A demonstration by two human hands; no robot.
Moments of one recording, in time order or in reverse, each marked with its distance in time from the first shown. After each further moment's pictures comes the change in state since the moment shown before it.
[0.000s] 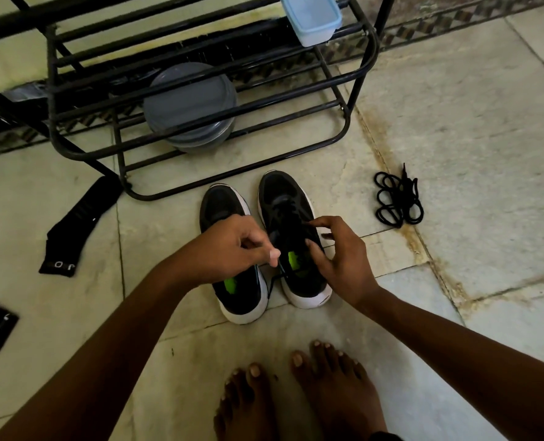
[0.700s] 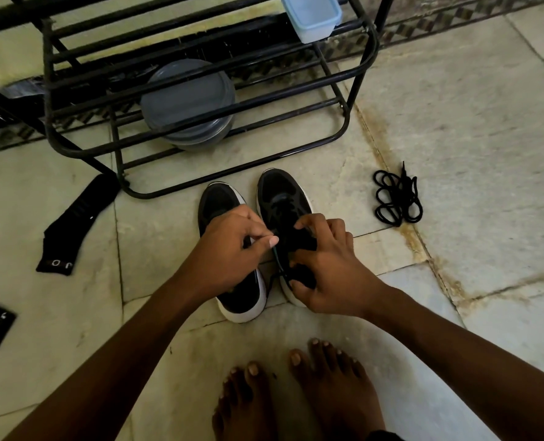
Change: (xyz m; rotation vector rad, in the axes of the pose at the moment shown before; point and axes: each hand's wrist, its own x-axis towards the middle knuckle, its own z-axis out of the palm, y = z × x) left_hand -0.003 0.000 0.021 0.146 0.349 0.069; right_hand 0.000 -0.046 -0.018 -0.508 -0.497 -0.122
